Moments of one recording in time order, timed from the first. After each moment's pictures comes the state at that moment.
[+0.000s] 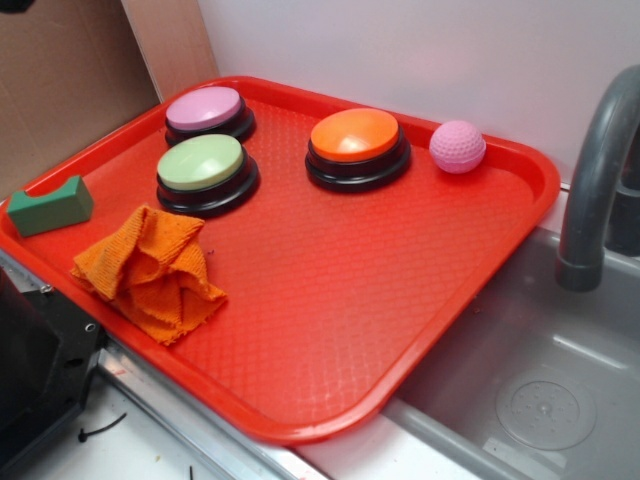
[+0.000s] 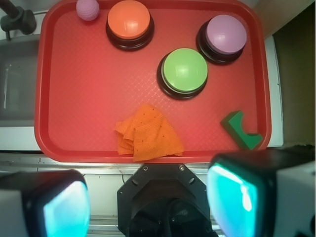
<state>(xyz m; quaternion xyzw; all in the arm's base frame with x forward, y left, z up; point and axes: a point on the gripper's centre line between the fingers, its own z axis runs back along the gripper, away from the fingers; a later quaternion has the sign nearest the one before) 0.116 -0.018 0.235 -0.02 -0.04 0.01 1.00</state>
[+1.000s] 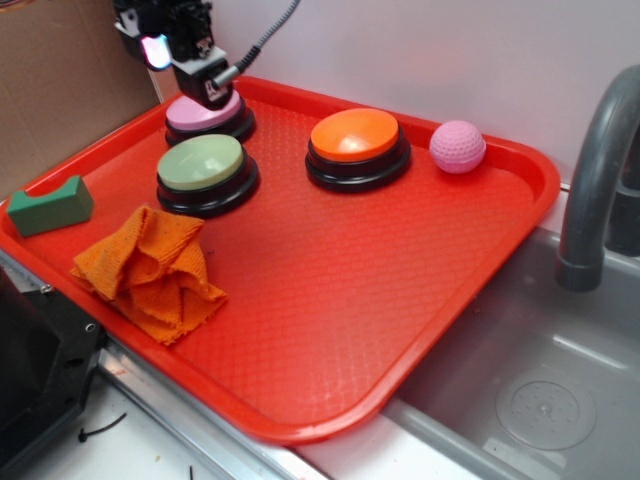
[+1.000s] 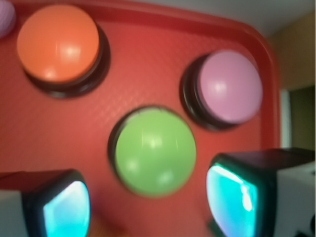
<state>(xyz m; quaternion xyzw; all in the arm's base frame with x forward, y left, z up) 0.236 0.046 0.110 0.06 -0.04 0.00 1.00</state>
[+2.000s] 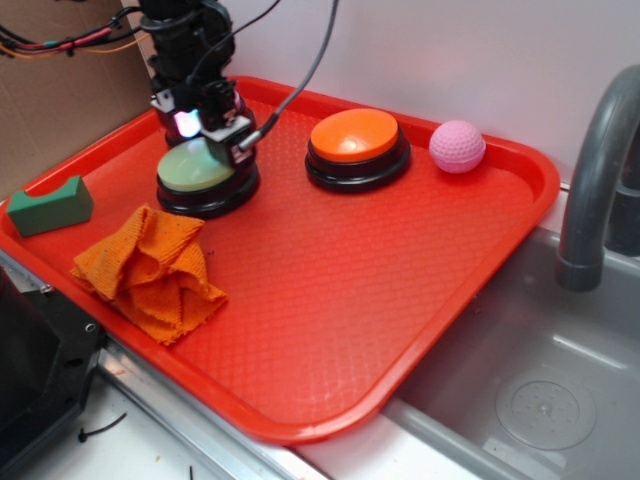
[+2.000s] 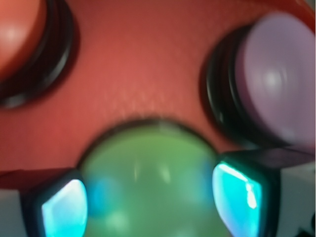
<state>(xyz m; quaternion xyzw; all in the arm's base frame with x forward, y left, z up) 0.231 0.060 0.058 0.03 0.00 0.01 1.00</state>
